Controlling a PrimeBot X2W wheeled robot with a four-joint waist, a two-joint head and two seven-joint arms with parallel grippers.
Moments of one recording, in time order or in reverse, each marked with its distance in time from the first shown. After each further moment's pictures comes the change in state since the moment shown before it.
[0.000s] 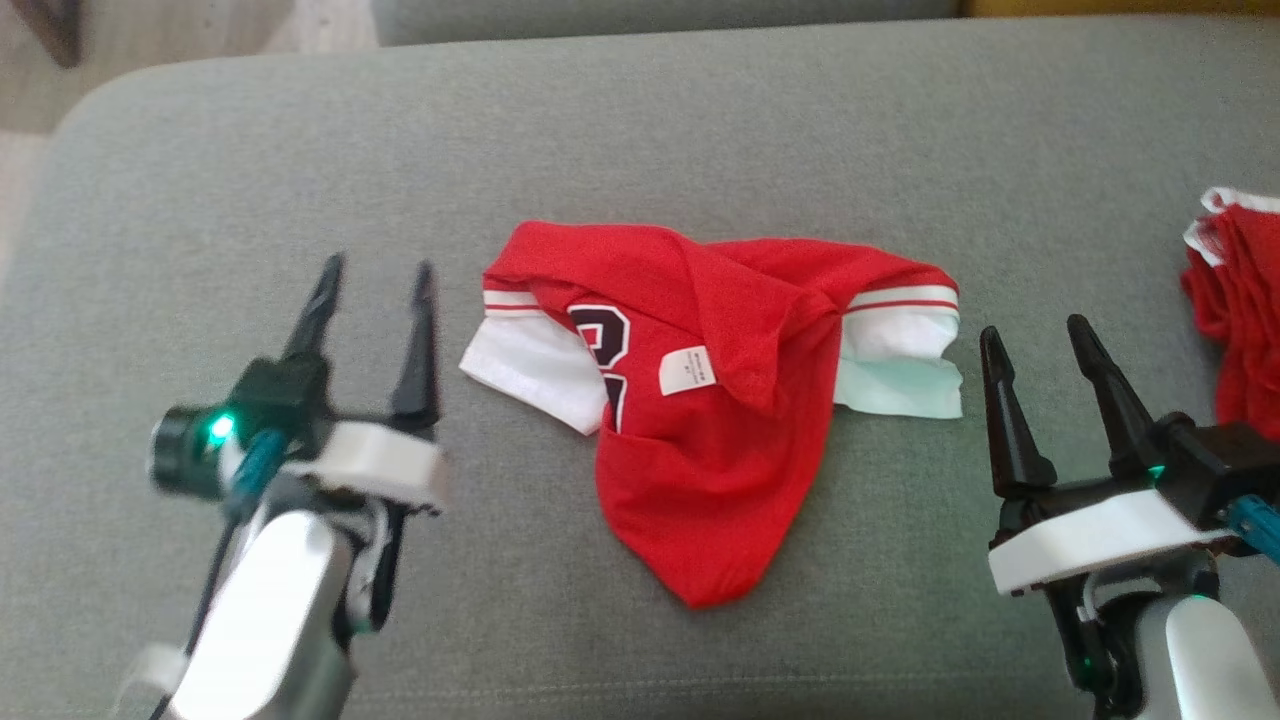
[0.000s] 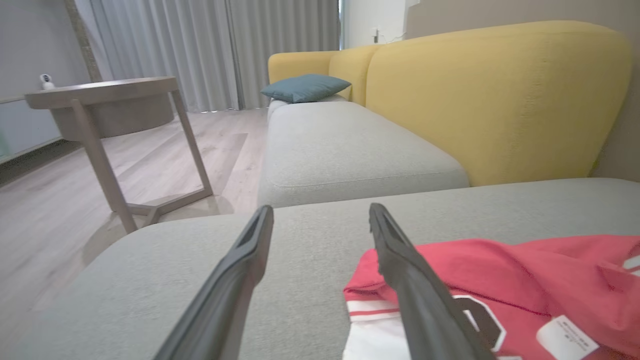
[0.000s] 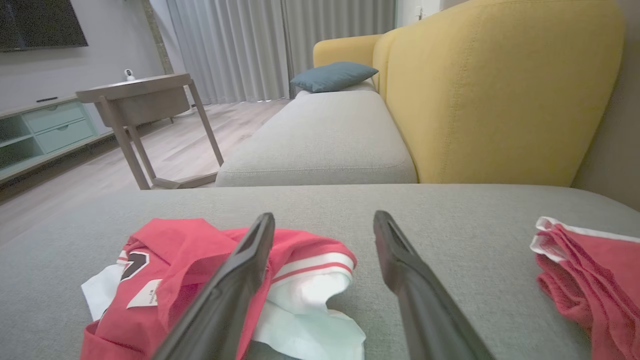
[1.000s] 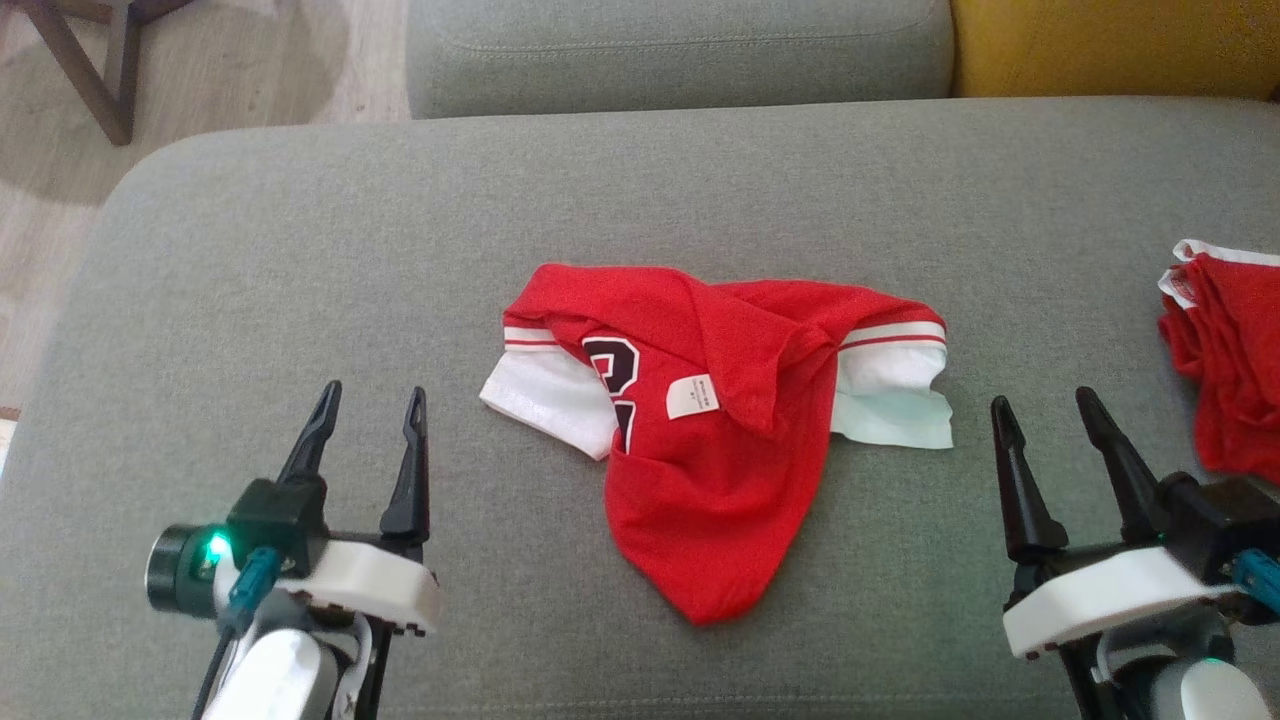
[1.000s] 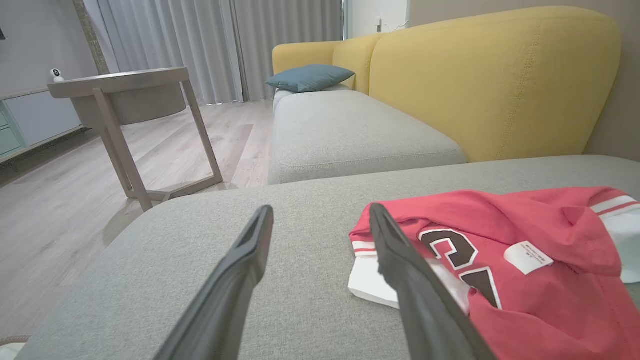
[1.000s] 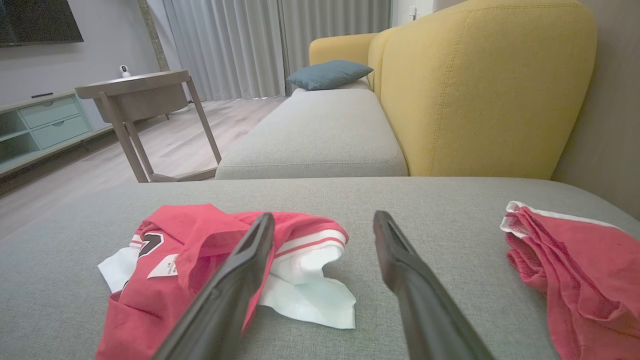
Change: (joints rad) left arm 0.214 0.041 0.023 -0.079 0.012 -0.011 0.000; right arm 0.113 0.000 -0.023 -0.033 -0.002 0.000 0.041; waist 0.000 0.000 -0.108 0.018
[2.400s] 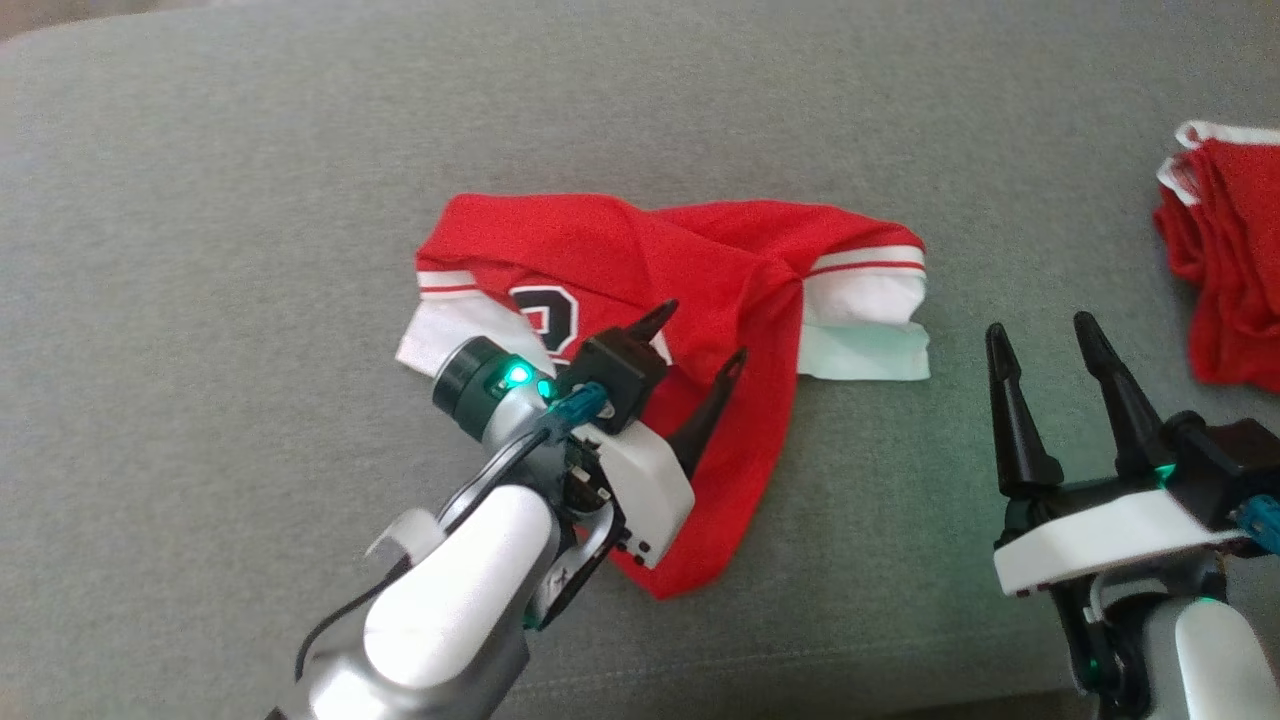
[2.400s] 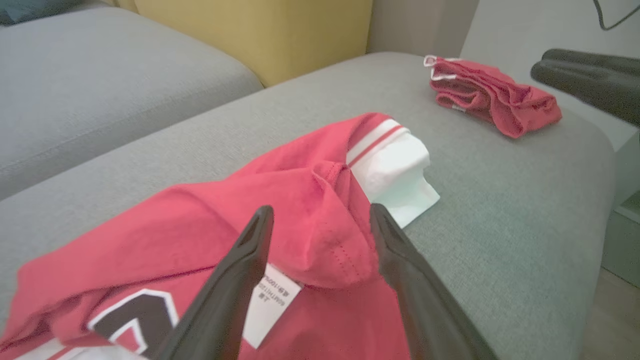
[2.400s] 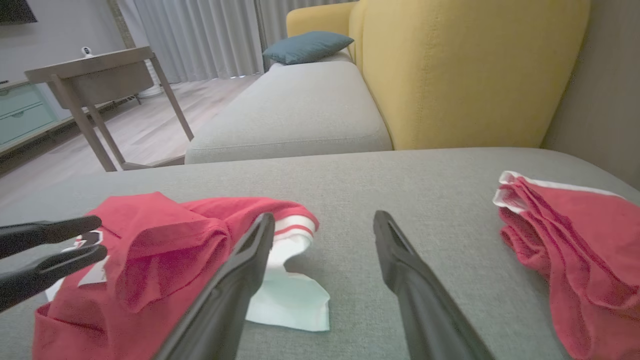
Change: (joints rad) left arm -0.381 -0.177 -0.343 0.125 0.042 -0.208 0.321; right arm -0.104 0.000 0.016 -0.001 0.012 0.000 -0.019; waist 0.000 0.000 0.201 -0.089
